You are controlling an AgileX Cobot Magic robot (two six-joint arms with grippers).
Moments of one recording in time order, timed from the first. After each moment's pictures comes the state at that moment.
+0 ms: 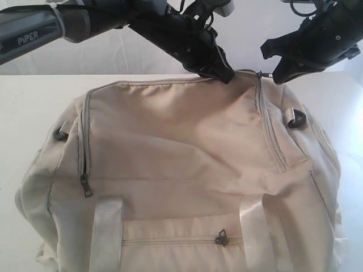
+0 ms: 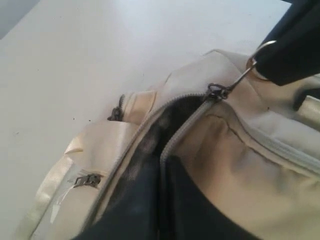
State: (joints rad) left arm -0.49 2.14 -2.08 -0.59 0.86 0.77; right arm -0.04 1.66 -1.47 0.36 0.97 -0.32
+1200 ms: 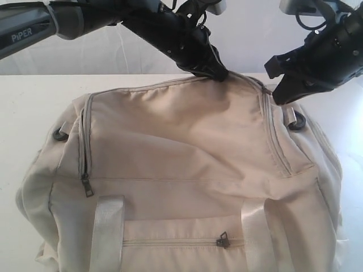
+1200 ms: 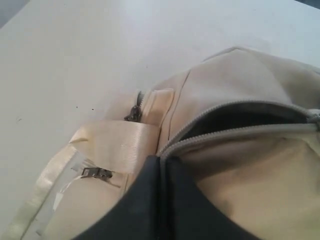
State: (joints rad) left arm -0.46 2.13 -2.08 -0.59 0.90 0.75; right arm -0.01 1.49 -1.31 0.41 1.06 -0.37
